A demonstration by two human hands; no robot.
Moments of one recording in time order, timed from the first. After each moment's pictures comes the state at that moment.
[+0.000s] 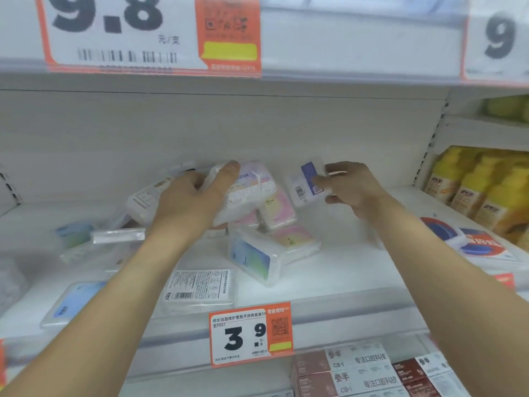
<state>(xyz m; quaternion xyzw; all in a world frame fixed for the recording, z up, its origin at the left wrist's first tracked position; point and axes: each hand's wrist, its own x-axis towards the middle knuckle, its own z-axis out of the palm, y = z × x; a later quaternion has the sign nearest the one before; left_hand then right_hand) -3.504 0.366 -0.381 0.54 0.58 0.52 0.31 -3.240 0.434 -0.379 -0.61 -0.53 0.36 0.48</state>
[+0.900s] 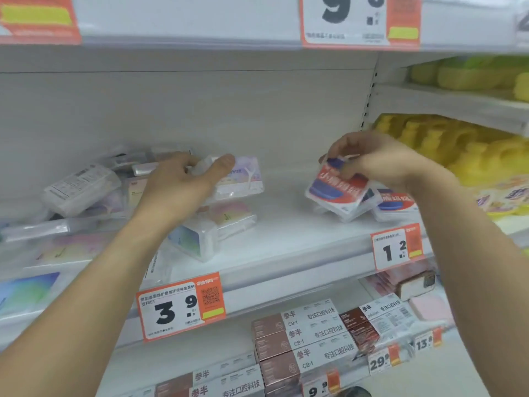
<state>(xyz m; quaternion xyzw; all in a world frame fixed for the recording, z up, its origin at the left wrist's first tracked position) -3.420 0.352 -0.377 0.63 0.60 0.43 0.23 -3.127 0.334 -0.337 -0.63 -0.64 0.27 0.34</state>
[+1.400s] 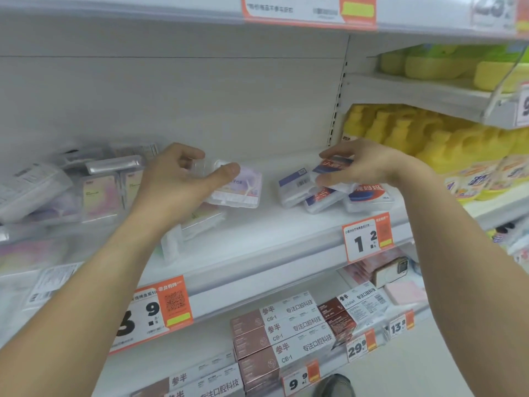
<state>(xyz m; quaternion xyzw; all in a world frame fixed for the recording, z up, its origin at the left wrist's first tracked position) -3.381 0.357 -0.389 0.63 0.54 0.46 0.31 -3.081 0.338 -0.351 -0.74 -0.64 0.16 0.14</state>
